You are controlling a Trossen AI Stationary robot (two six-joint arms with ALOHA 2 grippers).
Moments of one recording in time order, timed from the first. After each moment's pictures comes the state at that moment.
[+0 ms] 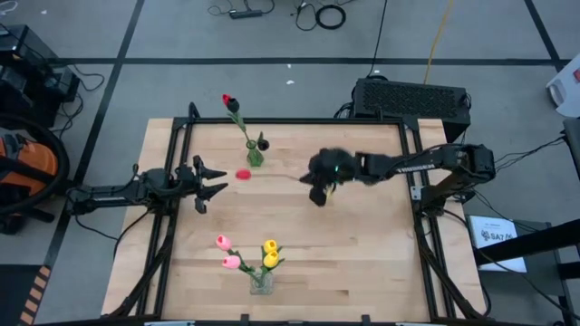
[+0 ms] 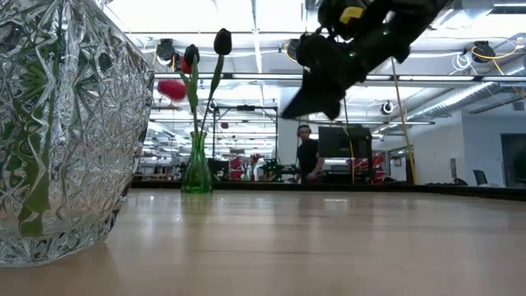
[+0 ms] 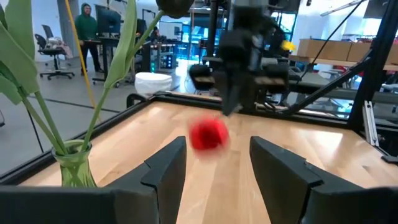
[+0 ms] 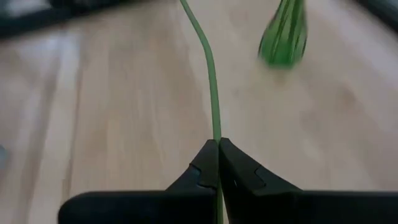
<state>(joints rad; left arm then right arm) 0.07 0.03 0.01 0.06 -0.11 -0.07 -0.14 1.53 0.90 0.03 -0.02 0.19</state>
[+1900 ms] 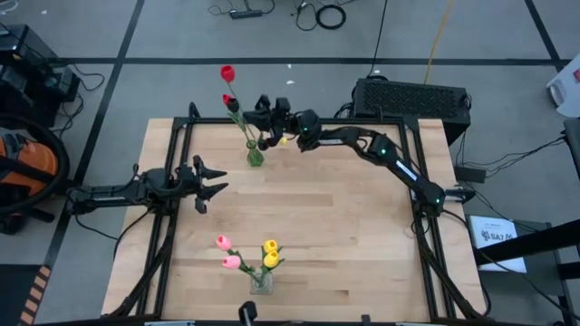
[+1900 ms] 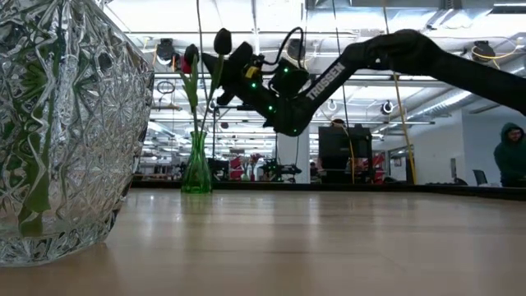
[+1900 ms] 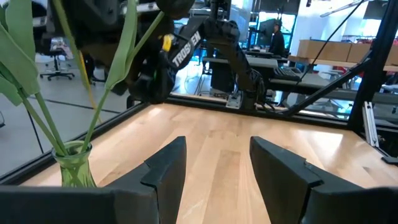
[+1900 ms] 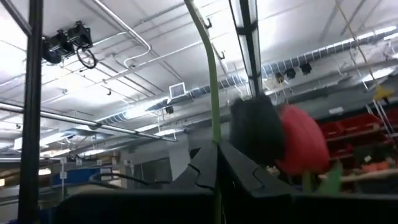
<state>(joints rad) 0.07 0.03 0.00 0.06 -0.11 -0.07 -0.46 2.54 1.86 1.46 -0.50 0.67</state>
